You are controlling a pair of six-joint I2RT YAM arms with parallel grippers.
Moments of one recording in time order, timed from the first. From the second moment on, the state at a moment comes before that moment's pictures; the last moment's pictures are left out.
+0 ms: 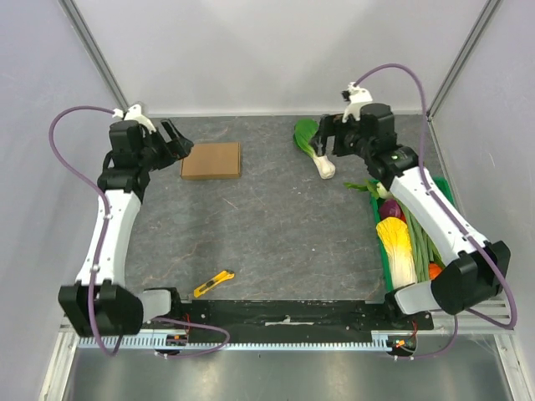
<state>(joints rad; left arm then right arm) 0.01 1.18 1.21 -0.43 0.18 -0.39 0.33 1.40 1.36 -0.34 -0.12 0.23</state>
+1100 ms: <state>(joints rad) 0.18 2.19 1.62 -0.08 0.37 -0.62 0.51 1.50 1.23 -0.29 -0.07 0.26</state>
